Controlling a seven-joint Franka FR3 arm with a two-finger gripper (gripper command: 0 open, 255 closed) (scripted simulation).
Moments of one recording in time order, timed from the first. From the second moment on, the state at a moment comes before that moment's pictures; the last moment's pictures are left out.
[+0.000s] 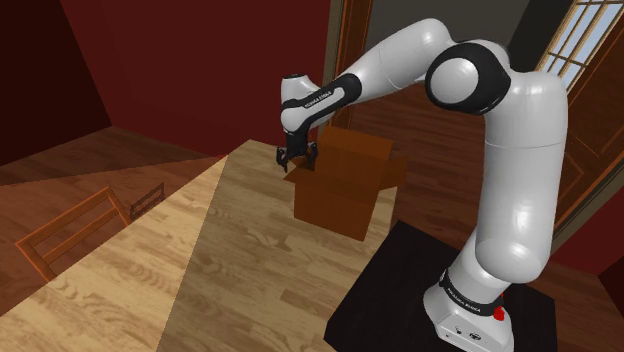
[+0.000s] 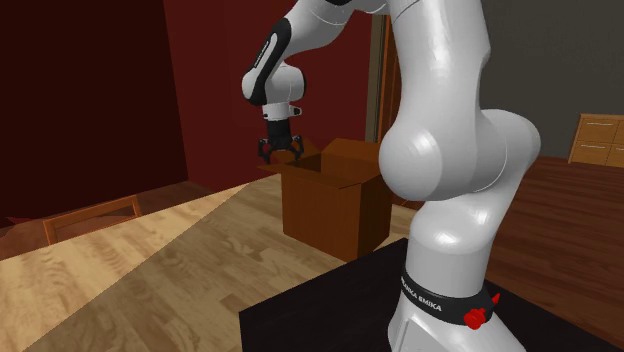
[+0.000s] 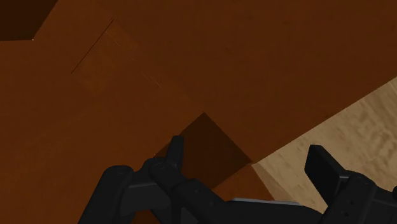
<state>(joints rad) -0.08 0.39 0.00 -1.84 -0.09 2.19 0.52</state>
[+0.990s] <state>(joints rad) -0.07 0.40 0.00 -1.84 -0.09 2.21 0.52</state>
